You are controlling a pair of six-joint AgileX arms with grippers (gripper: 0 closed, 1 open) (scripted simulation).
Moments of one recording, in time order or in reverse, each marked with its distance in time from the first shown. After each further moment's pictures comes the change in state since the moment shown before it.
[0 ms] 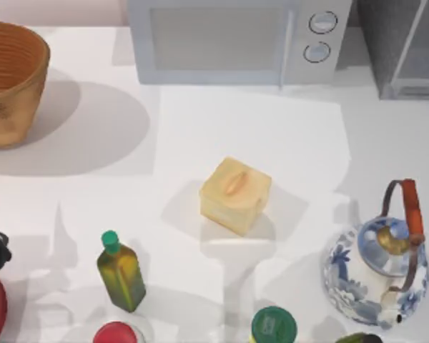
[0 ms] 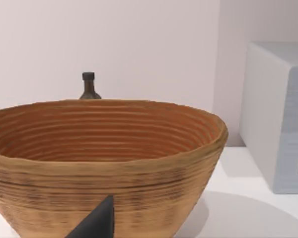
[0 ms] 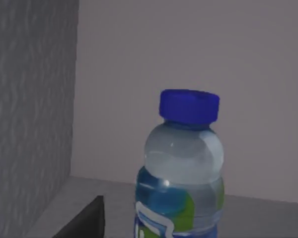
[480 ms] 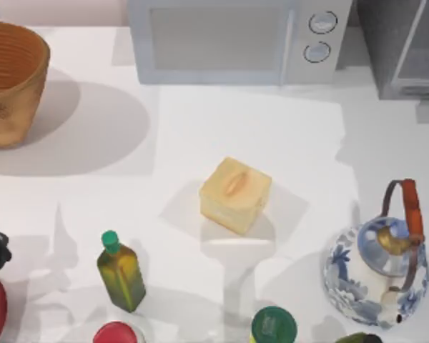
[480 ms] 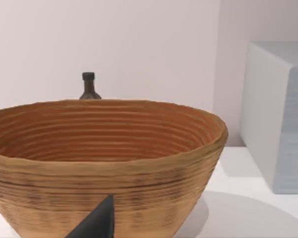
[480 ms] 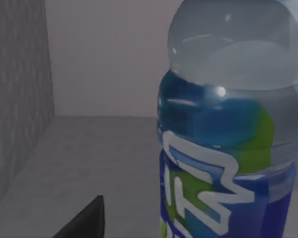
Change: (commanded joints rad) left arm 0.000 0.000 0.000 0.000 0.000 0.000; right arm 0.132 0.188 0.232 -0.230 0.210 0.010
